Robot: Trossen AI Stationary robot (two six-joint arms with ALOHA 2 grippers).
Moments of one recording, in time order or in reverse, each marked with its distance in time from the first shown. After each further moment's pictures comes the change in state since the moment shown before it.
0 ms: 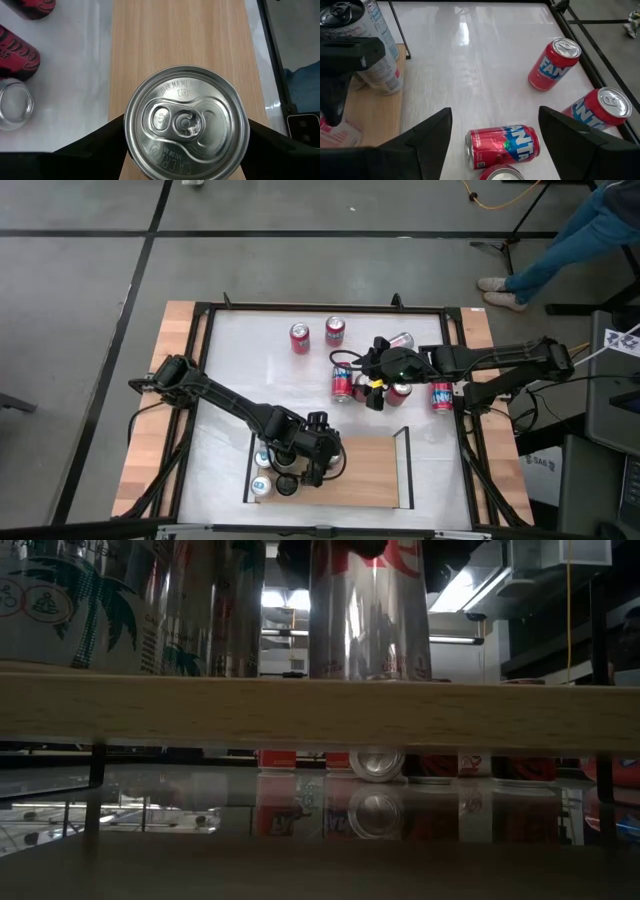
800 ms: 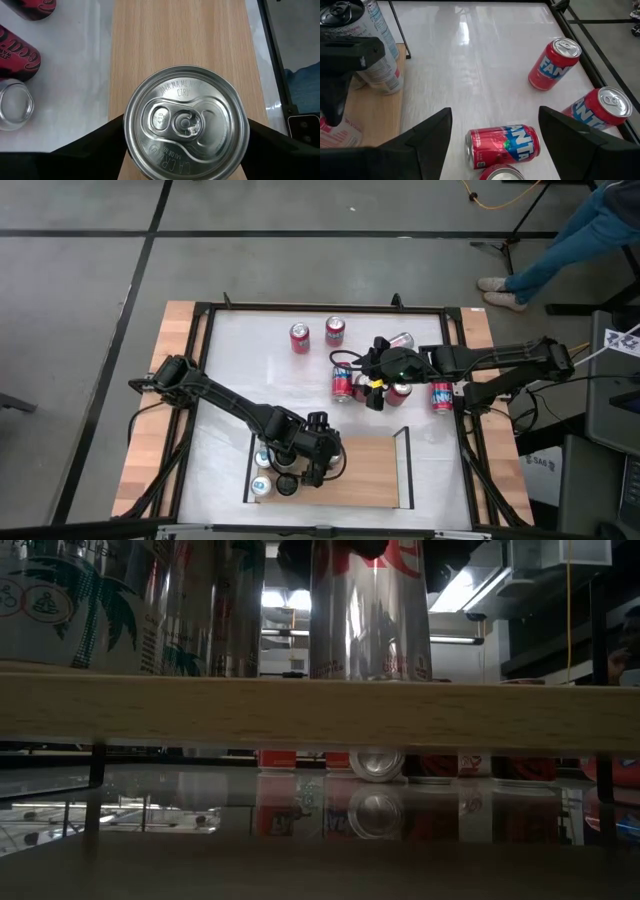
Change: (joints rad) left arm 0.000 0.002 0.000 0.001 0.000 -0.003; right arm 0.000 0.000 0.000 -0.001 0.000 0.000
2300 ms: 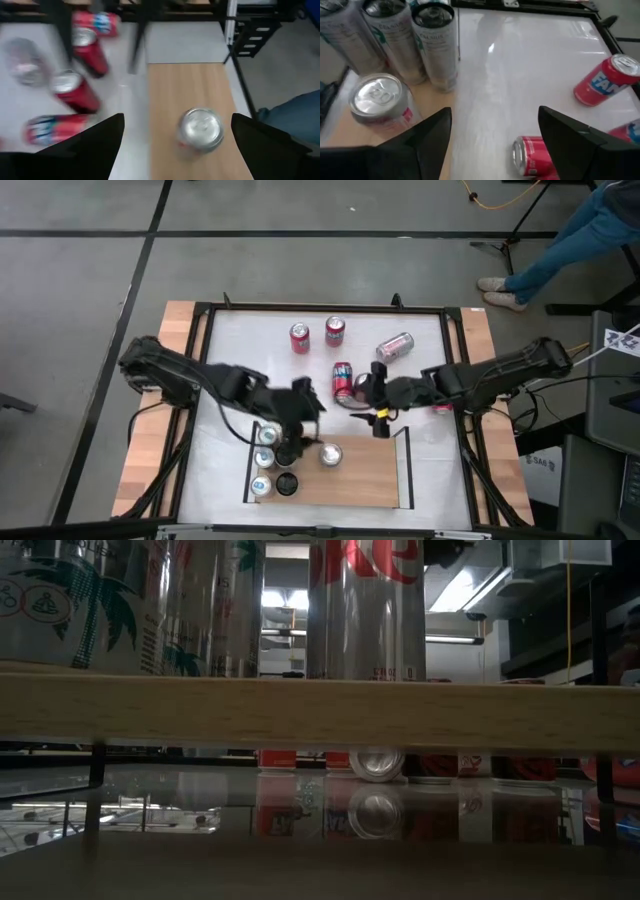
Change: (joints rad) left arm 0.073 -0.335 -0.002 -0.082 -0.013 0.108; right arm 0.214 0.022 -0.001 0.045 0.038 0.062
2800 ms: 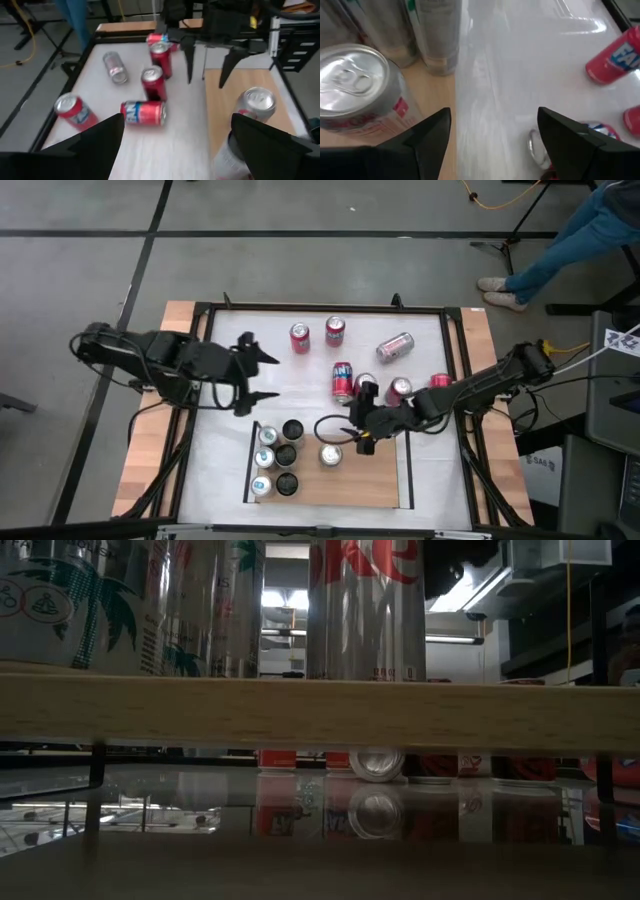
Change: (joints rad) left arm 0.066 -0.480 -0.294 -0.055 -0.169 0.098; right arm 0.104 0.196 0.000 0.046 0.154 0.134
